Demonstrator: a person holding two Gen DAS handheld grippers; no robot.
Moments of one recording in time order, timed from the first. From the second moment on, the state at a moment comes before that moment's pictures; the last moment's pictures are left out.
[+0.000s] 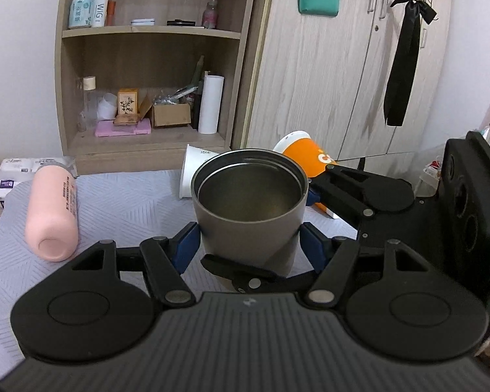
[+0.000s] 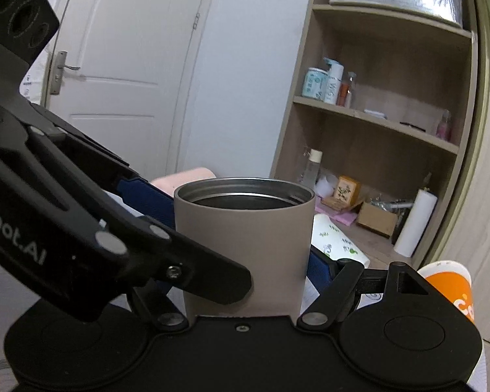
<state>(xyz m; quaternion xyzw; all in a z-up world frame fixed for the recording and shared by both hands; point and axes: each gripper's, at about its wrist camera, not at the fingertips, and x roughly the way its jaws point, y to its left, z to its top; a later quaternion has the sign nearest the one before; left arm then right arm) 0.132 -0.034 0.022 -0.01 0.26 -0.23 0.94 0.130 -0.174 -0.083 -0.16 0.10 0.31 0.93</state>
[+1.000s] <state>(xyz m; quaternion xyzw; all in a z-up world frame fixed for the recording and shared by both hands) 0.120 -0.037 0.016 -0.02 0.25 -0.23 0.94 0.125 -0.181 -0.090 -0.12 0.13 0.28 0.94</state>
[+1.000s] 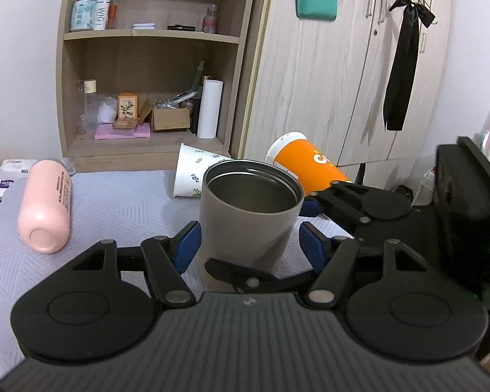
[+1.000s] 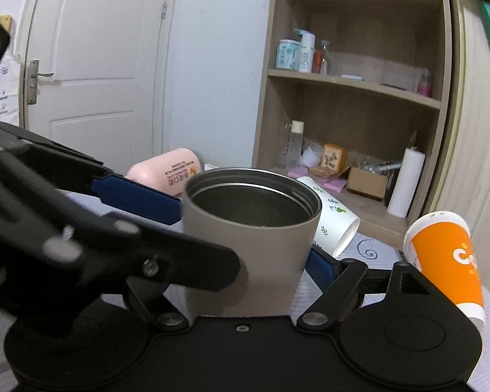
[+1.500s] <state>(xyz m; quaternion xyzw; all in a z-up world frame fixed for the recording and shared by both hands) 0.061 -0.006 0.025 -0.04 0.22 -0.15 0.96 0.050 -0.205 -0.084 -0.09 0.08 0.20 0.97</state>
